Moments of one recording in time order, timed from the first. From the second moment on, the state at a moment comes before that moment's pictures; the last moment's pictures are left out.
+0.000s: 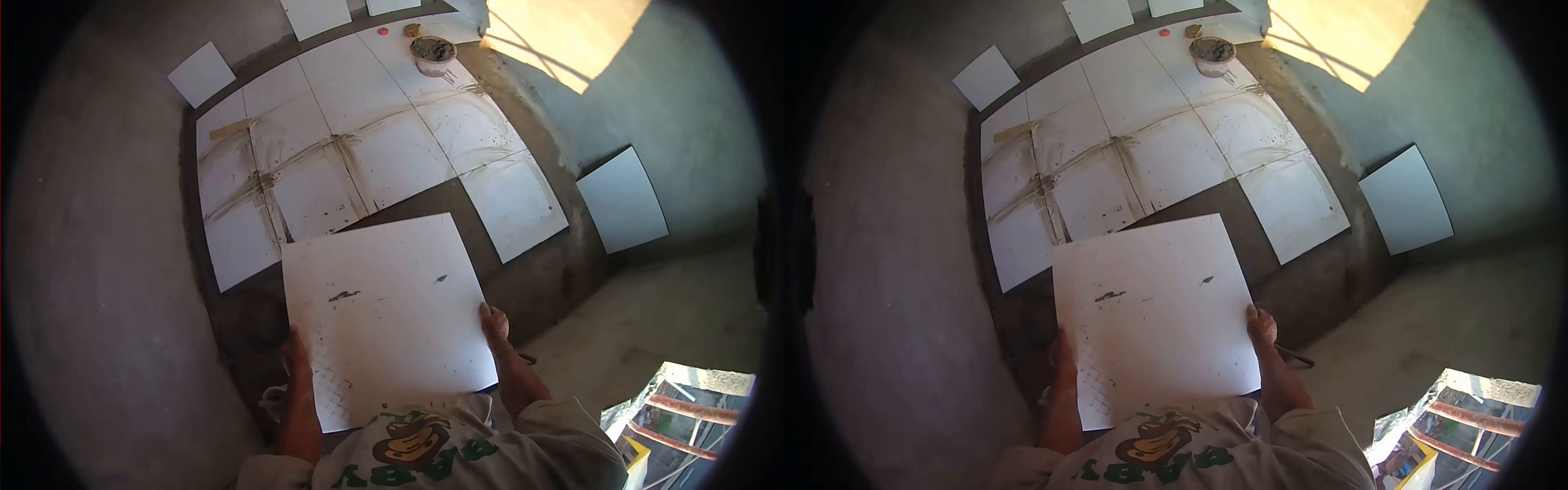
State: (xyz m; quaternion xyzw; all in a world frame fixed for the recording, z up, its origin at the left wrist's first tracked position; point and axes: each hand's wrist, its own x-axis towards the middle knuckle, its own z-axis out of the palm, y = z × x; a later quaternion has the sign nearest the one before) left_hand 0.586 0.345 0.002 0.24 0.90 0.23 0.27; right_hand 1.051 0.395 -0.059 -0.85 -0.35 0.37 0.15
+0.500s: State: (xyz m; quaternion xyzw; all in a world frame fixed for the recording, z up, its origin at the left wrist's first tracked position) left_hand 0.588 0.394 -0.161 0.20 0.90 0.18 0.35; right_hand 1.093 0.358 -0.116 -0.87 -0.25 0.41 0.12
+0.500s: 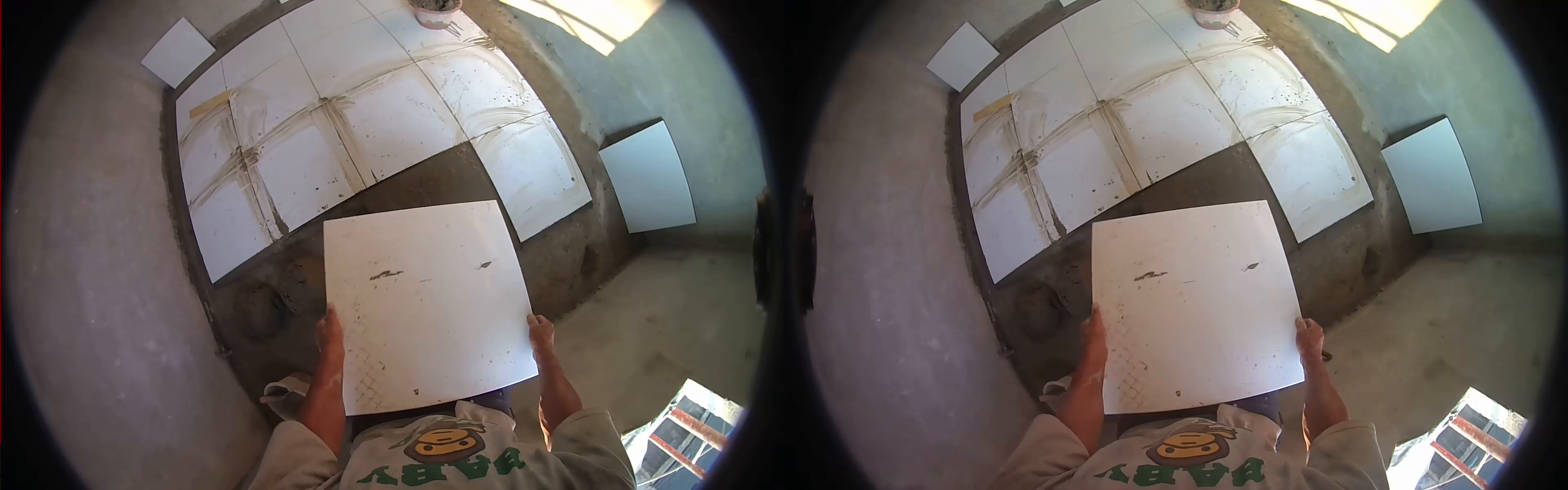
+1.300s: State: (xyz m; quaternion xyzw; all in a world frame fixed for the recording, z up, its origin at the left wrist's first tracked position) left_hand 0.727 0.531 -0.519 0.02 0.72 0.52 0.46; right_hand 1.168 0.599 -0.456 -0.88 -0.40 0.16 0.17
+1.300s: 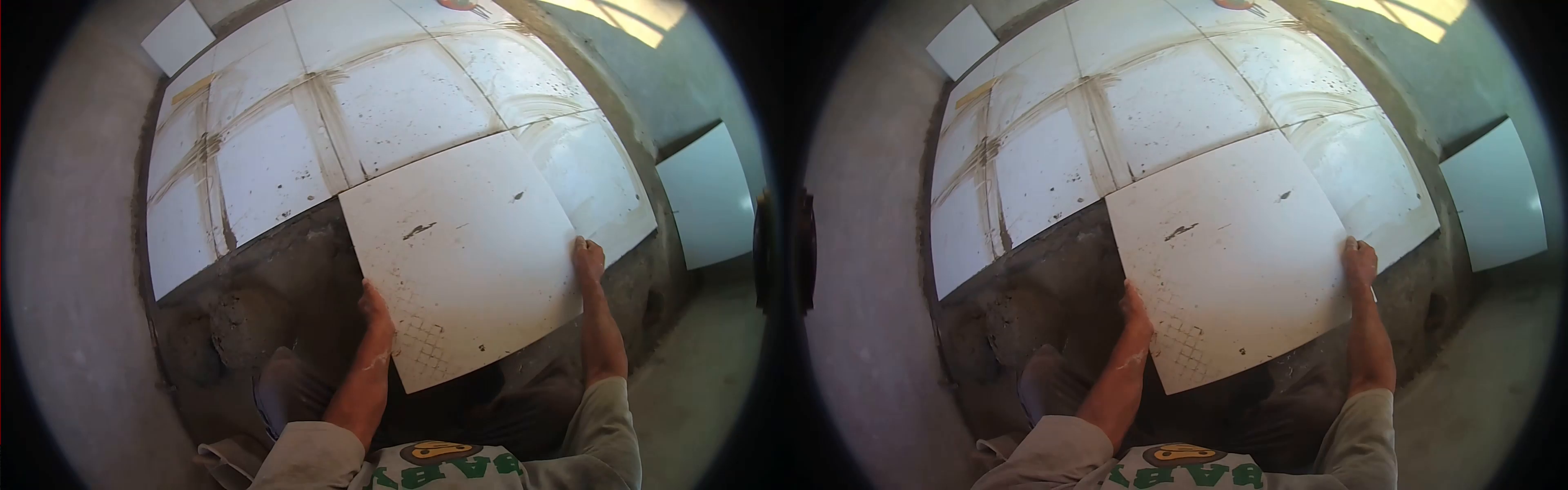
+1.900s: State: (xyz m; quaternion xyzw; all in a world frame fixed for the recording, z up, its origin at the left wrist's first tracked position) left_hand 0.732 0.540 -0.566 0.05 0.69 0.54 0.48; right_hand 1.182 0.614 -0.505 -0.89 -0.41 0.13 0.16
